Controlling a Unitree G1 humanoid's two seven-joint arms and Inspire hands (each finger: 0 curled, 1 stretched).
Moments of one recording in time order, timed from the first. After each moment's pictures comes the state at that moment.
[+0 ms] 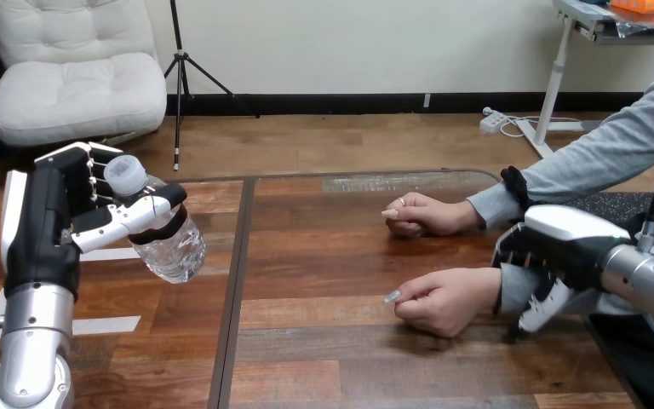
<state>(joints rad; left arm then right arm) -0.12 0.29 0.21 0.17 0.00 -0.18 0.02 -0.67 -0.68 0.38 1.05 -0.63 -0.49 0.22</state>
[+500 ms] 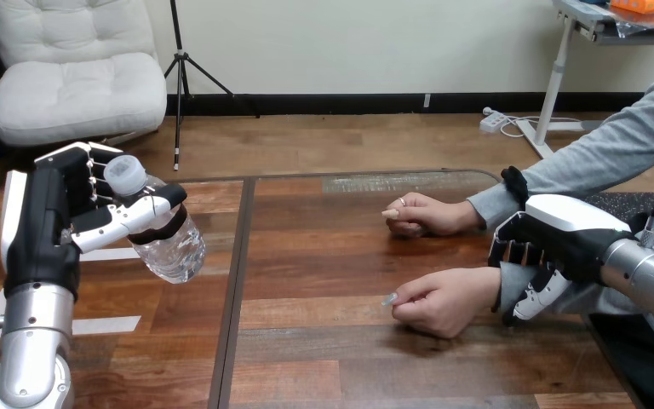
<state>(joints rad) -0.12 0.29 0.21 0.17 0.00 -0.18 0.02 -0.67 -0.68 0.37 1.05 -0.60 -0.51 0.18</state>
